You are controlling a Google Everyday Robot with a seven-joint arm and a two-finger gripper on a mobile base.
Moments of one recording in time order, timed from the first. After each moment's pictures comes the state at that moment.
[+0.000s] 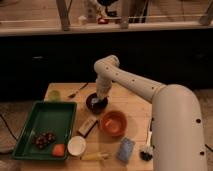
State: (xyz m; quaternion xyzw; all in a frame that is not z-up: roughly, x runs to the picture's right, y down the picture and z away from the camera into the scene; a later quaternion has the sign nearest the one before) arm -0.026 0.051 0.879 -0.28 -0.20 -0.34 0.88
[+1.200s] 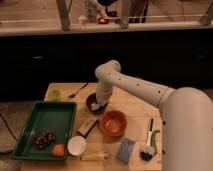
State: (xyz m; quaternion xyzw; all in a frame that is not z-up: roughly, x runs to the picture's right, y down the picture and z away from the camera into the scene) arm 0.001 0.089 0.856 -0.29 -0.21 -0.34 0.87
